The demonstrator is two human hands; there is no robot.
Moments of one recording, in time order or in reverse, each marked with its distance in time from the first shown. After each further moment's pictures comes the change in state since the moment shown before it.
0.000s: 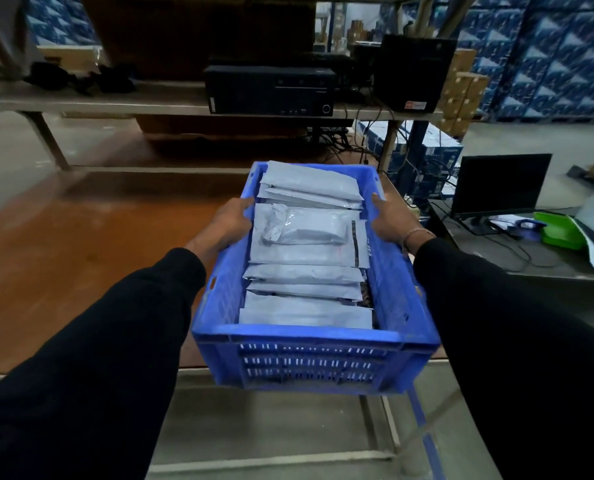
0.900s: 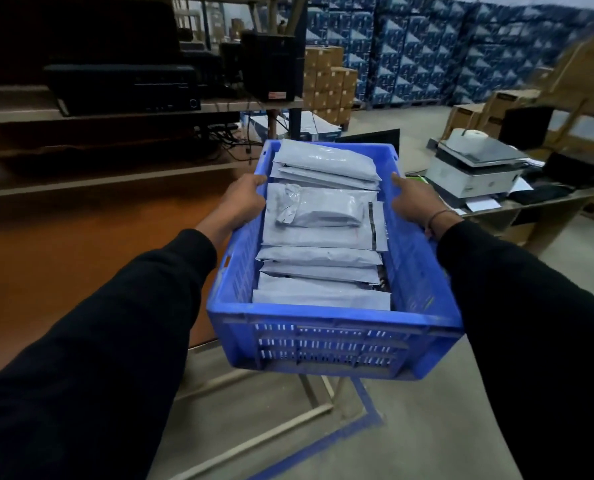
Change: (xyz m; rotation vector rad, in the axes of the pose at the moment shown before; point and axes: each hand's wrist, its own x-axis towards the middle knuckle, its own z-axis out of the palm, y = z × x) left_hand -0.072 0.198 0.102 -0.119 -0.133 0.323; right_hand -0.185 0.179 -0.114 -0.072 0.205 0.338
